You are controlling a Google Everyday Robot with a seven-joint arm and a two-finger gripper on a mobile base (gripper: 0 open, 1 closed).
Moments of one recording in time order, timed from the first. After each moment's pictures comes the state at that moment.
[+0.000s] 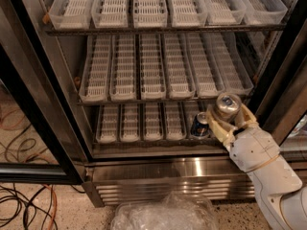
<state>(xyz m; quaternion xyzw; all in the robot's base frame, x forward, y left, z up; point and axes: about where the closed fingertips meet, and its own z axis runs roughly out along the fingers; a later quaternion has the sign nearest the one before) 0.488 -0.176 0.876 -0.21 0.55 0.11 0.81</state>
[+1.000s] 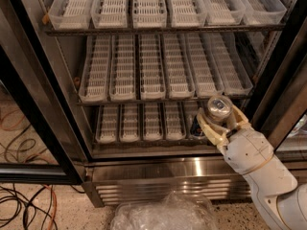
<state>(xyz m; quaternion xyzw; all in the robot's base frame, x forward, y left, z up) 0.475 -0.153 0.880 -0.24 0.52 0.14 0.81</state>
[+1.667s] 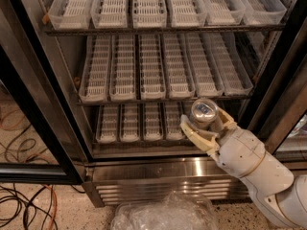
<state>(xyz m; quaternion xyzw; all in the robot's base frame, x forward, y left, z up) 0.450 -0.105 0.893 -0.30 0.50 0.23 0.78</state>
